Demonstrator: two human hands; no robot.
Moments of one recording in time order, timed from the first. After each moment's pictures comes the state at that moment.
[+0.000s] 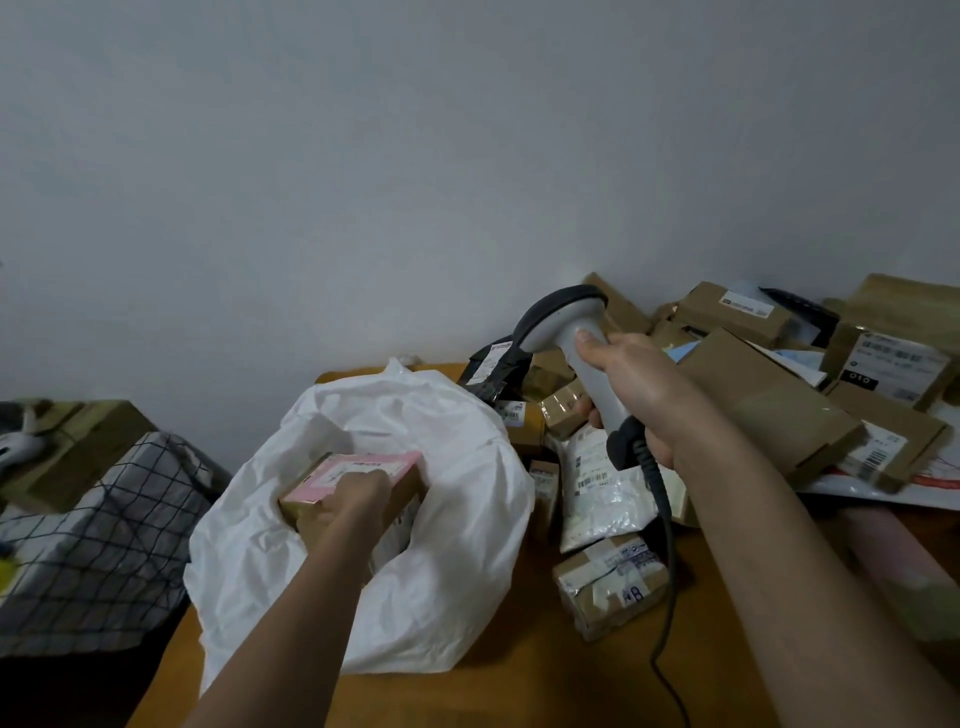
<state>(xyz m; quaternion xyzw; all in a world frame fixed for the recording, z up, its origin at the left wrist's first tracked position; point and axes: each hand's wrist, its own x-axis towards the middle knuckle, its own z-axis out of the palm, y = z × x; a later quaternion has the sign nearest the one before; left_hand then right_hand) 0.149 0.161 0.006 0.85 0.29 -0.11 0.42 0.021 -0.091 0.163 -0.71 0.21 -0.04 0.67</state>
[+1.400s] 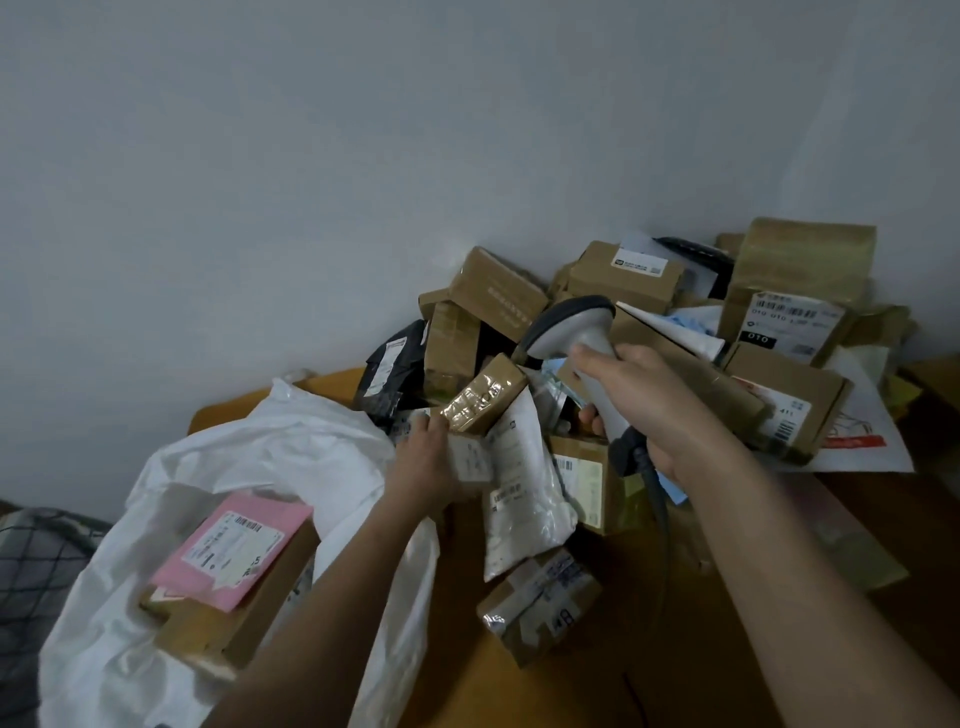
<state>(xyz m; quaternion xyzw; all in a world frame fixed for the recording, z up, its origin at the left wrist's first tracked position) 0.179 -0.035 -0.026 0.95 -0.28 -0.13 0.11 0.032 -0.224 0.090 -0.64 0.33 -0.08 0.69</state>
